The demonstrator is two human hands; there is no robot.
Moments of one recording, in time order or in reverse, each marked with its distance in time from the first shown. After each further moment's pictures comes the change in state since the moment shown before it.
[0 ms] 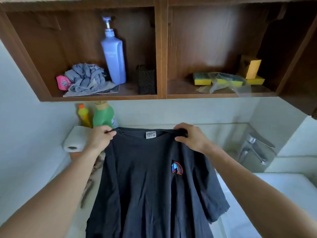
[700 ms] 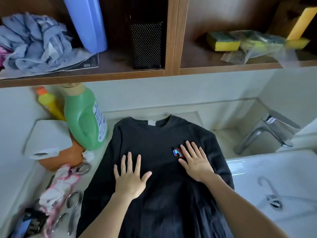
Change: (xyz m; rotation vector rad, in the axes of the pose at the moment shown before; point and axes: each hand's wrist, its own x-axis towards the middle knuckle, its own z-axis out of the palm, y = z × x) left_hand -0.025 -0.135 0.191 0.733 -0.519 0.177; right_hand -0.008 0.151 0.173 -0.647 -0.184 0.305
